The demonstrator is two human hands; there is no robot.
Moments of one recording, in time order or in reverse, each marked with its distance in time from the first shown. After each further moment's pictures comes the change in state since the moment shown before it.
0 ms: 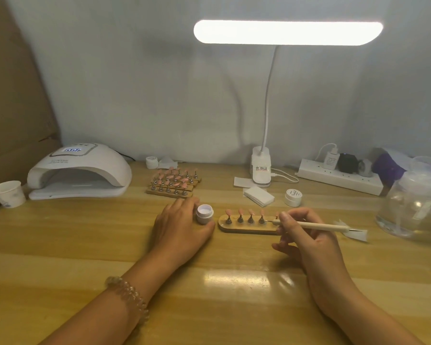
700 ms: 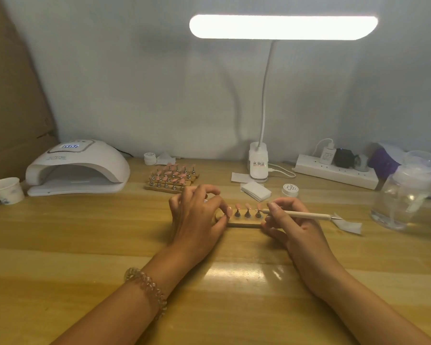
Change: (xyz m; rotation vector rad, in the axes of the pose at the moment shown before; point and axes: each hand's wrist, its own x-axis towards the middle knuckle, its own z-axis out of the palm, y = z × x) left_hand -0.006 0.031 0.009 0.080 0.116 0.258; right_hand 0.008 -0.002 0.006 0.009 -0.116 0.017
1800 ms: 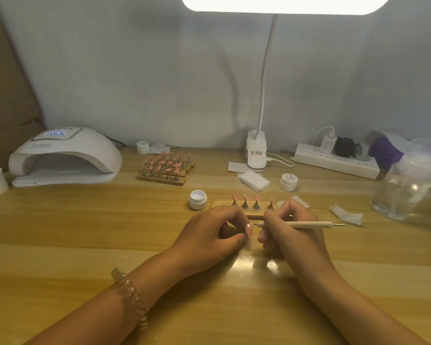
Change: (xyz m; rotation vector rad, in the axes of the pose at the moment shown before) left_hand -0.015 0.006 0.007 -0.642 -0.345 0.141; right_hand -0.014 -0.002 0.009 -0.184 0.114 0.081
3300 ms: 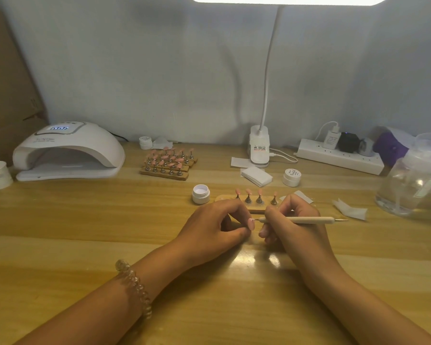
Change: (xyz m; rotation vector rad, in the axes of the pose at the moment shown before) left_hand -0.001 0.006 -0.003 -0.027 -0.023 -0.047; right_hand -0.001 0.002 0.001 -0.043 -0.015 -0.007
